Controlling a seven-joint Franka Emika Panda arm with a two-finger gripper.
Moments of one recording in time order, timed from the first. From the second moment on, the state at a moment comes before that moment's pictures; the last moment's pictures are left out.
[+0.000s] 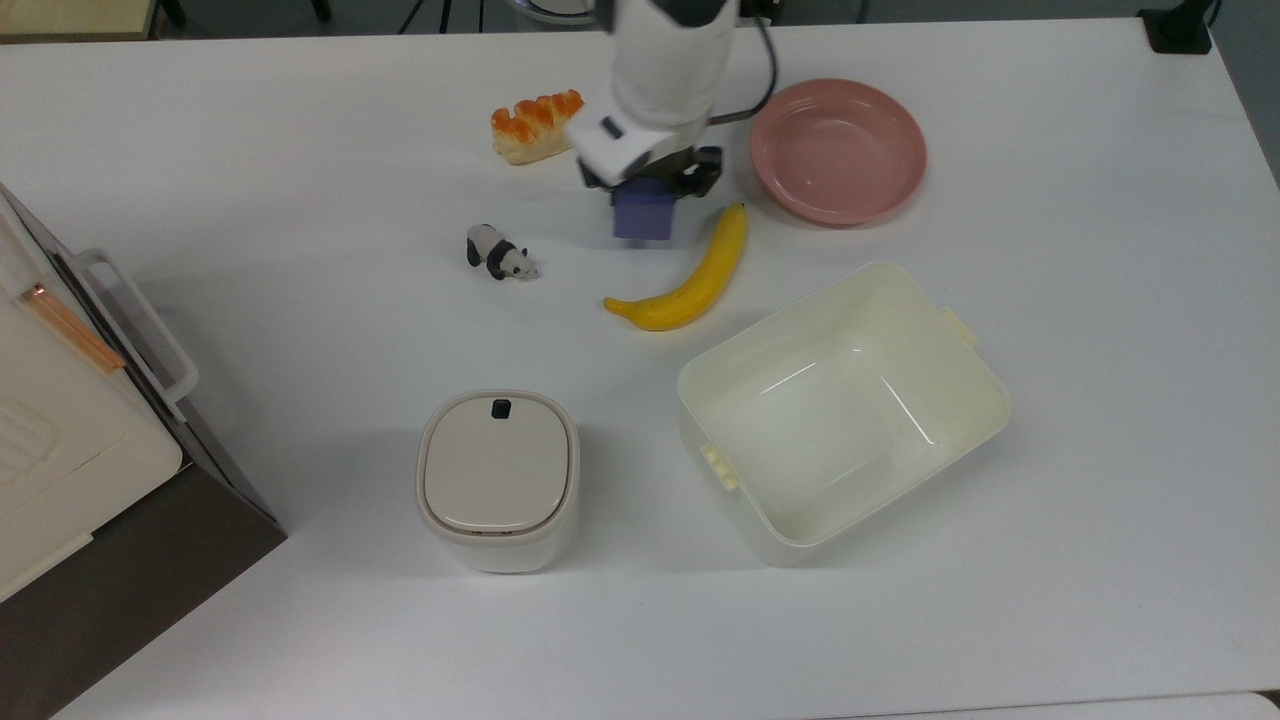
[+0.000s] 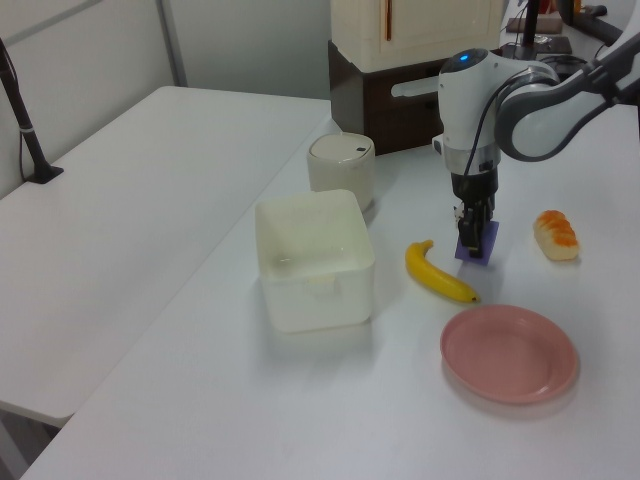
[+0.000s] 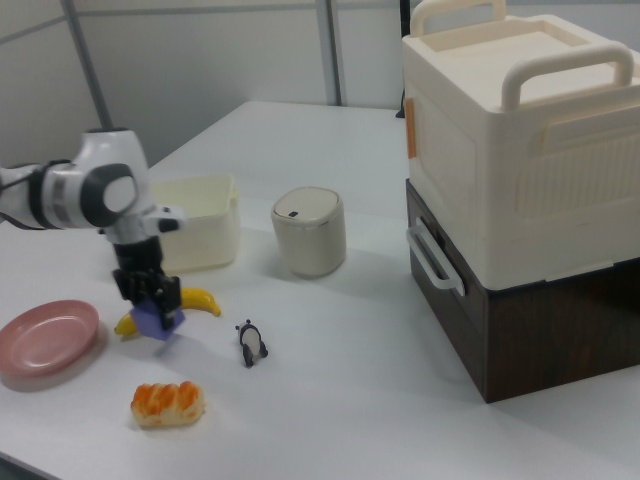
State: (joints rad) arm 0.30 0.12 -0.06 -2.12 -0.05 2.09 0.28
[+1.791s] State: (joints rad) arm 0.56 0.15 -0.07 -1.86 -0.06 1.89 0.29
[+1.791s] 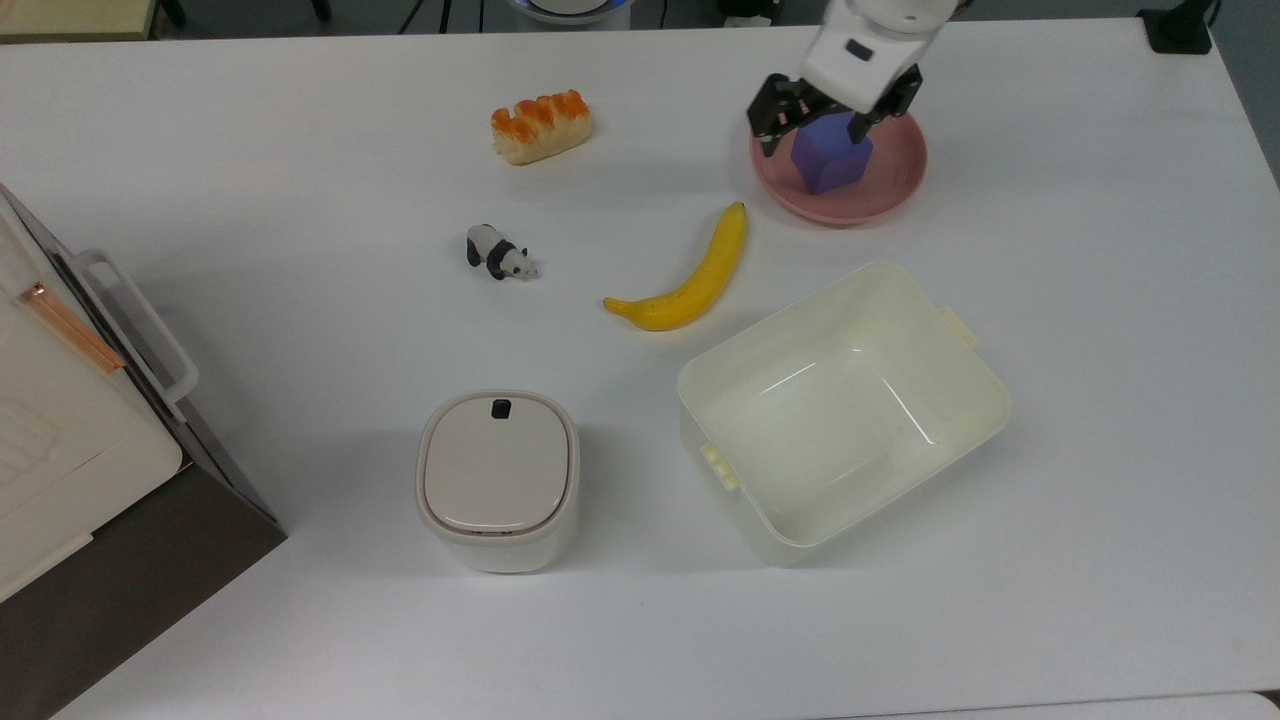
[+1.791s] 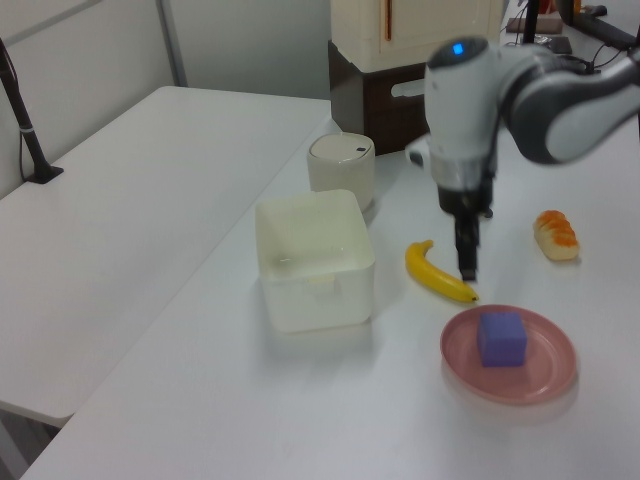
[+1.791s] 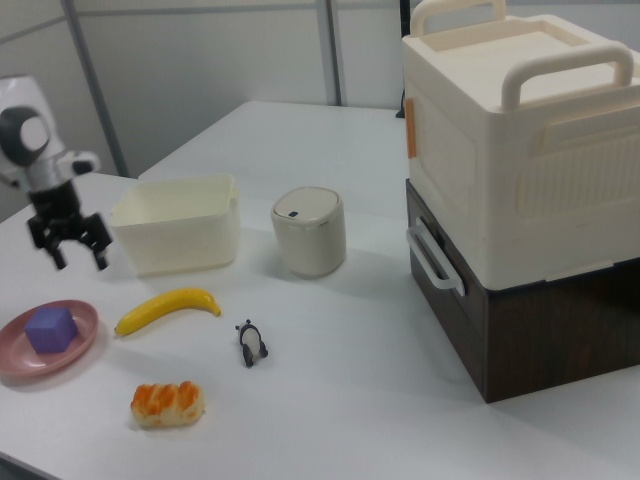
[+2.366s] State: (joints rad) arm 0.24 0.12 -0.08 -1.64 -0.07 1.69 0.17
